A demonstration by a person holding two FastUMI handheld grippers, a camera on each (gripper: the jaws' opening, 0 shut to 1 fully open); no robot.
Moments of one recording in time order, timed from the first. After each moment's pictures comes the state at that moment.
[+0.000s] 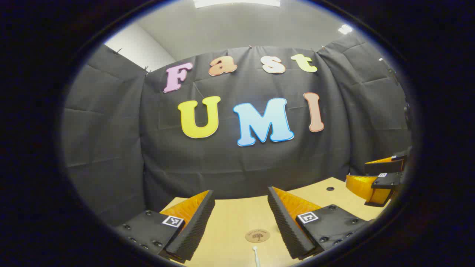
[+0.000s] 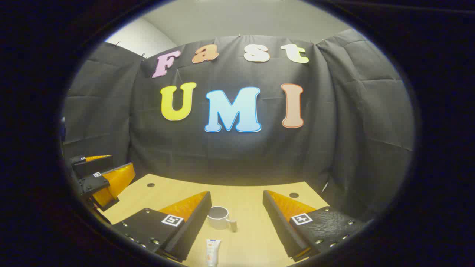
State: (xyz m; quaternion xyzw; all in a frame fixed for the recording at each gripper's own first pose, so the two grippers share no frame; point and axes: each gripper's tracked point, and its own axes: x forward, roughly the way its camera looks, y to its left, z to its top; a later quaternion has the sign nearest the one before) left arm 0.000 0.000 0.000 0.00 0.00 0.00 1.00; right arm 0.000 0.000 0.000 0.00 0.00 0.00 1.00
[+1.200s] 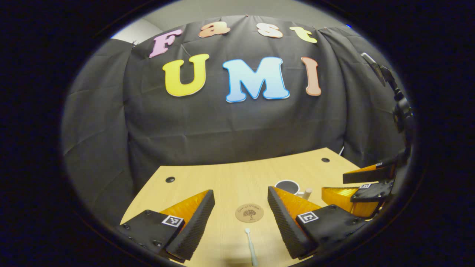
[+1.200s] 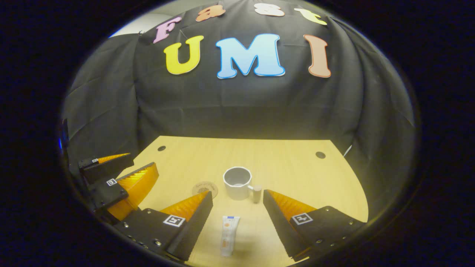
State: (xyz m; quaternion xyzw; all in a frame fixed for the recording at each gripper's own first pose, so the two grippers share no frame) left arm 0.045 -0.022 -0.136 -0.01 0.17 -0.04 0.99; right arm 0.057 0.054 -0.117 0.01 0.21 0.06 0.98
